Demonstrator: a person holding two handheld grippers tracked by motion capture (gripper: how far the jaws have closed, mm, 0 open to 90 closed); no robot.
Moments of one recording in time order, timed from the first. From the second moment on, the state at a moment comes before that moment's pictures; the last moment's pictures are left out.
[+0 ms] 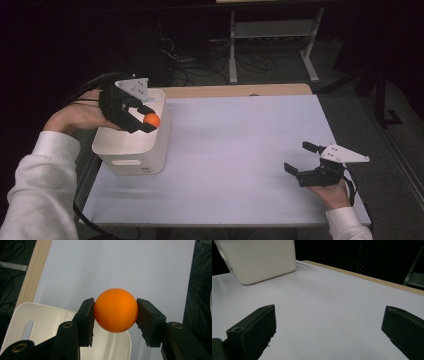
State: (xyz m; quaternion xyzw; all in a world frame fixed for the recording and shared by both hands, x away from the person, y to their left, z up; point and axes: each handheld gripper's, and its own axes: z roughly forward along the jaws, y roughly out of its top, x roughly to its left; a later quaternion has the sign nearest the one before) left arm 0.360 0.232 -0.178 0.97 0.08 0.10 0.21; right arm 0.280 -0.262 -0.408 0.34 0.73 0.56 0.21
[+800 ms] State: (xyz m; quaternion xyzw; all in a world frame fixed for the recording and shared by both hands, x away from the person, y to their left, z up) left arm 0.364 0.254 -0.184 0.98 0.11 0.07 0.14; right arm 0.280 -0.261 -0.408 0.34 0.73 0.56 0.21
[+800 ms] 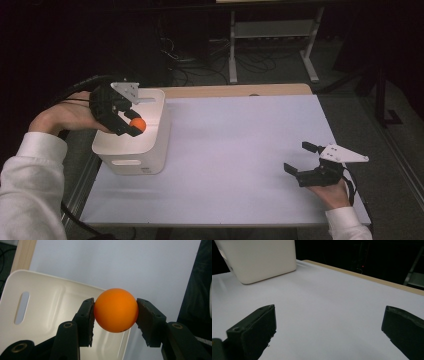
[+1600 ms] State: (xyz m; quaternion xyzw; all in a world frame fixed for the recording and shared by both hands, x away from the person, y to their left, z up) left arm 0.364 0.262 -0.207 0.98 0.12 0.08 0.10; right arm 0.280 -0.261 -0.408 0.34 0.73 0.55 0.21
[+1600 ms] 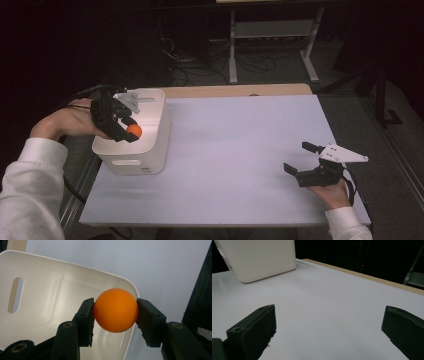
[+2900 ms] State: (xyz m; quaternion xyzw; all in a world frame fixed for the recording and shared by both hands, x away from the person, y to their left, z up) left arm 0.386 0.265 -0.266 0.98 0.13 0.05 0.10; right arm 0.280 -0.263 -0.408 0.34 0.73 0.55 0.21
